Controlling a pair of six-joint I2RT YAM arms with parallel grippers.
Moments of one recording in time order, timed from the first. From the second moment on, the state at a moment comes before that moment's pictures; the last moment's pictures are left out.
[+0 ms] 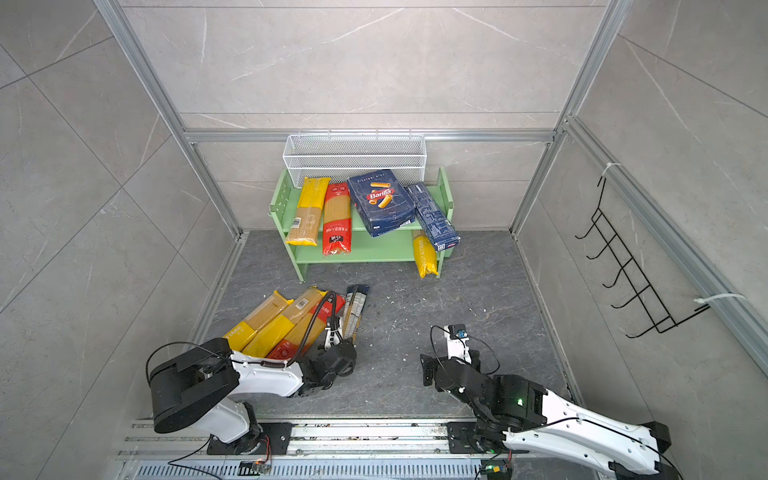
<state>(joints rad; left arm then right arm) -1.08 1.54 0.45 0.25 -0.60 -0.82 1.19 0.55 0.61 -0.91 0.63 0.81</state>
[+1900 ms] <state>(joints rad) -0.96 1.59 0.73 0.47 -0.43 -0.48 1.19 0.50 0.67 -0.96 0.74 0.81</state>
